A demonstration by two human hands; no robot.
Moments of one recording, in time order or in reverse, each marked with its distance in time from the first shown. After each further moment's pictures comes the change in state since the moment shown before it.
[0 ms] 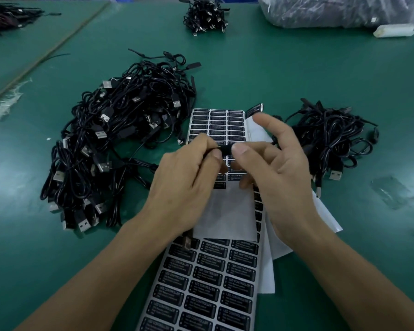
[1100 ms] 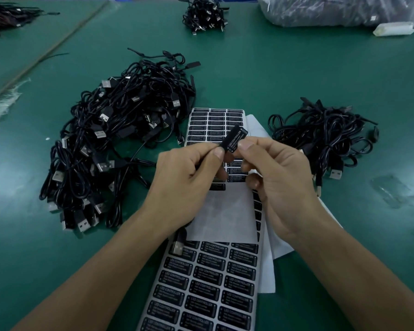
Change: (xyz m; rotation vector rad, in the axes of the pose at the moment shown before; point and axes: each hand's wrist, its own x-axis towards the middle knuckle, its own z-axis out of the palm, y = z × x) left_hand 0.001 -0.006 0.000 -0.089 -0.023 -0.094; right_hand 0.006 0.002 0.000 0.128 0.073 0.221
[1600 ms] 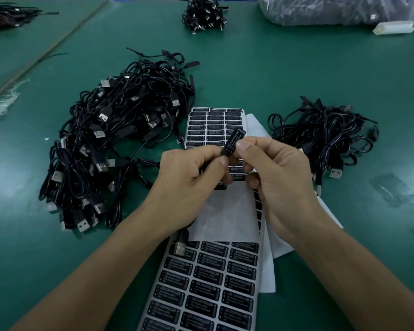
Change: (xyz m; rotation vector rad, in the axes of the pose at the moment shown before) left_hand 0.000 0.001 -0.002 -0.054 -0.123 0.013; right_hand -0.001 0.001 0.001 0.018 -0.015 -0.062
